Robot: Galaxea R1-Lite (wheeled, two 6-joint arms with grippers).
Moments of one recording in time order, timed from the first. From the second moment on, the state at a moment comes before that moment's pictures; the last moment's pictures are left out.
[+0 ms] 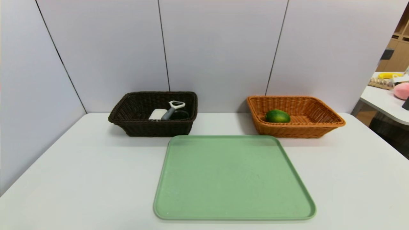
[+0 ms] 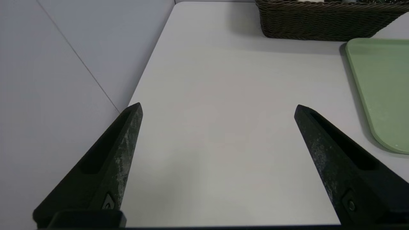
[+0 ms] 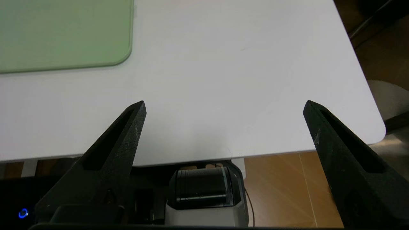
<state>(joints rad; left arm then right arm) -0.07 0.41 -0.69 0.48 0.26 -0.01 -0.02 0.37 -0.99 1.05 -0.10 0.00</state>
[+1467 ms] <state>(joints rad) 0.00 0.00 -0.01 -0.19 -0.05 0.17 -0.01 0.00 -0.07 -0.19 0.00 -0.30</state>
